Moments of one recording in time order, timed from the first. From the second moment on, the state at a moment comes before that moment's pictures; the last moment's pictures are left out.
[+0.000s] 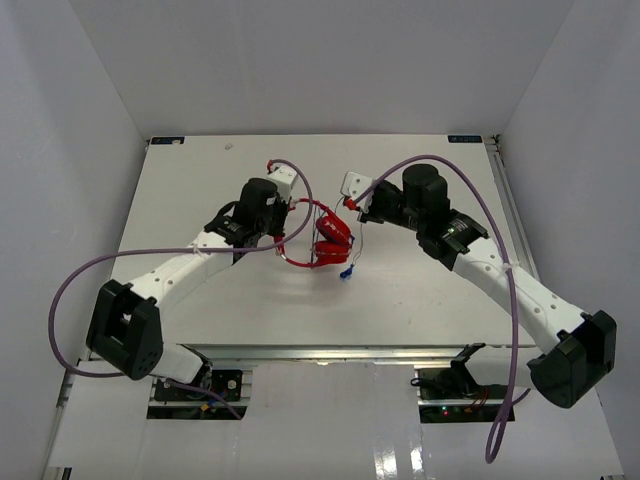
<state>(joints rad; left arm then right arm) -0.54 1.41 1.04 -0.21 -0.15 -0.03 0.65 1.24 1.13 -0.17 -0.33 -0.78</state>
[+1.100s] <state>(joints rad) -0.55 1.21 1.28 0.00 0.41 -0.41 0.36 1.52 0.90 0.43 -1.15 -0.02</state>
